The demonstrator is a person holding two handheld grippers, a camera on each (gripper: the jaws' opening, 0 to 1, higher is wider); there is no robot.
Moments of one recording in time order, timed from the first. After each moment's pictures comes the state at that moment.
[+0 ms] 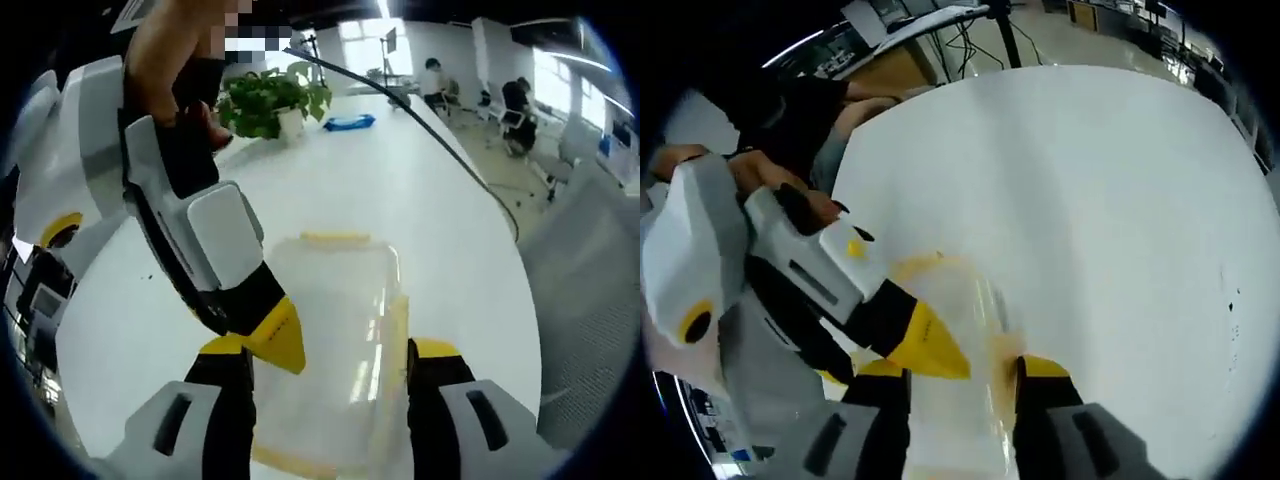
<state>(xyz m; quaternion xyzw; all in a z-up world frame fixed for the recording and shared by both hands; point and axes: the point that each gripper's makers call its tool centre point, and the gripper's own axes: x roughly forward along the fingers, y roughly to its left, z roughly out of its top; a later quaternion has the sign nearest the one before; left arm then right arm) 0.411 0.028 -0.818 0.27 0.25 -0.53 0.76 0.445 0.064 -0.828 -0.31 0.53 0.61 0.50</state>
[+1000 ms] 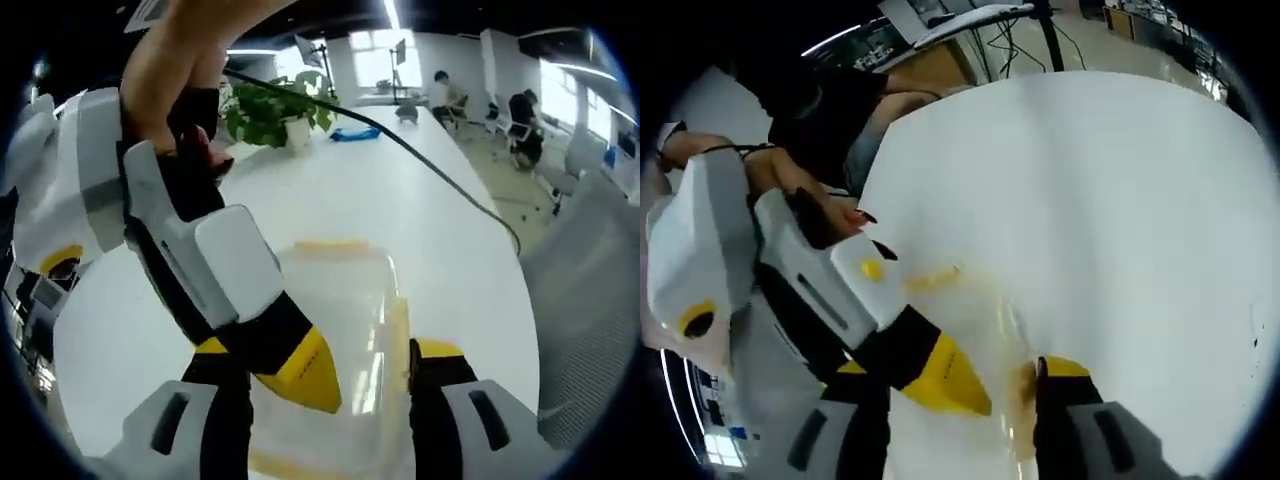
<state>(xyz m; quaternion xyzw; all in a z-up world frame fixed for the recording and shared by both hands) 0.407 0.024 -0.814 0.25 0.23 -0.52 0.78 0.435 0.080 -0.835 -0.27 0.50 0.66 0.50</state>
